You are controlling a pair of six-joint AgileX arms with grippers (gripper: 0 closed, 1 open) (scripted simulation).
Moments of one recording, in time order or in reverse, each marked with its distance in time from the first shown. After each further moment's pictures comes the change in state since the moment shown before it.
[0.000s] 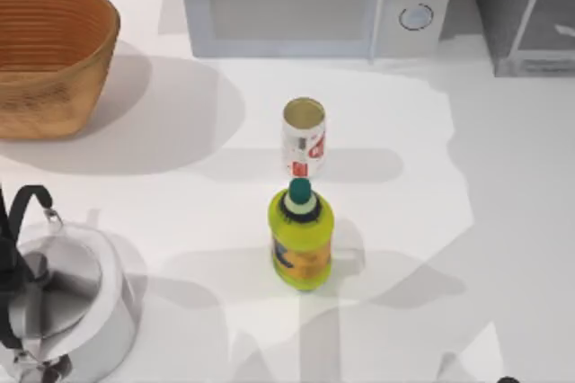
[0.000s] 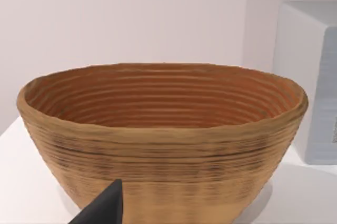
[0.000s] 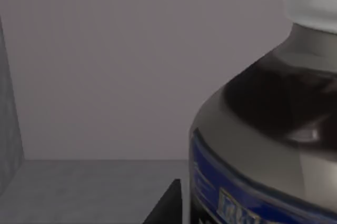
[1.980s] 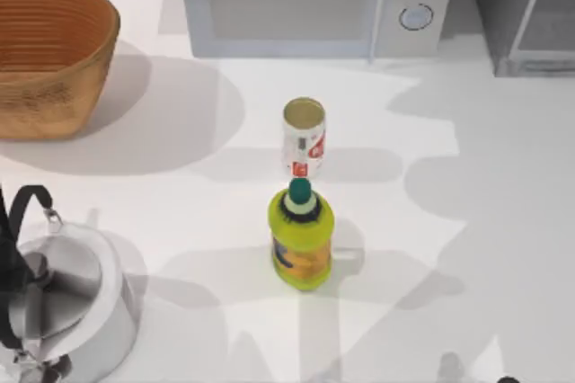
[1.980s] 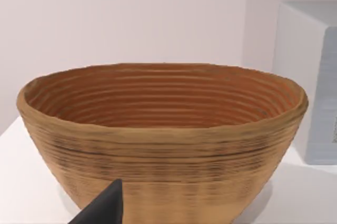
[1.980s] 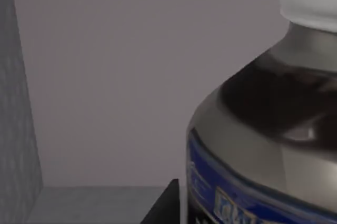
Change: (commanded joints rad) left arm 0.000 0.000 0.000 0.000 0.000 0.000; right arm -0.031 -0.232 -0.126 -0.100 -0.026 0.005
